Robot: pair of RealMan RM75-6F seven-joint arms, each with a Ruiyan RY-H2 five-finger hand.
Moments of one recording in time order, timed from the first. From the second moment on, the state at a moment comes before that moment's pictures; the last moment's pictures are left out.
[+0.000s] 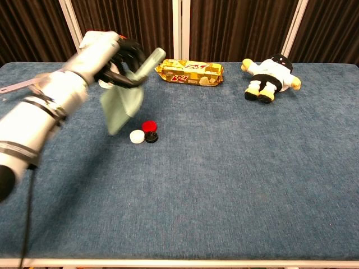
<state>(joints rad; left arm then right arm) -0.76 -1.98 -0.30 -0.84 1.40 1.18 -0.26 0.09 -0.99 0.12 -1.60 -1.45 1.48 0.10</state>
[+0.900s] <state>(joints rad) -0.58 -1.52 -0.18 -1.28 1.08 0.97 0.22 0.11 -1.02 0.09 -1.55 -1.44 1.40 0.16</state>
